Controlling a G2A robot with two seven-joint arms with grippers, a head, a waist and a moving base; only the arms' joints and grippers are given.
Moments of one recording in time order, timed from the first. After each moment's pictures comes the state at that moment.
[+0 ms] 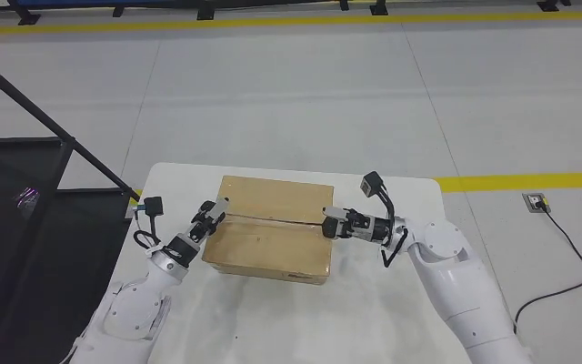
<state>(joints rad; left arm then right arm) 1.15 -1.10 -1.39 -1.62 0.05 -0.30 -0.29 -0.68 -1.28 1.19 -1.07 0.30 -0.28 1.10</state>
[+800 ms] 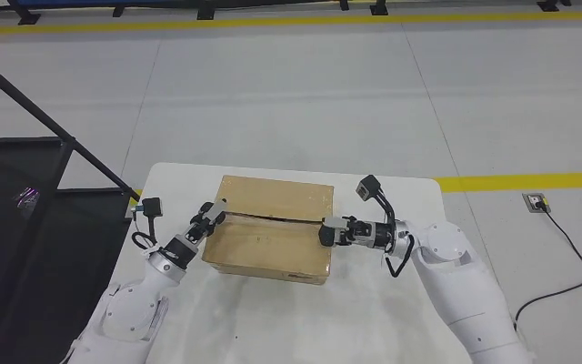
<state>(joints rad) 1.17 -1.11 -1.42 -1.63 0.00 -0.32 -0.33 -0.71 -1.26 1.19 -1.15 0.36 -0.29 1.20</state>
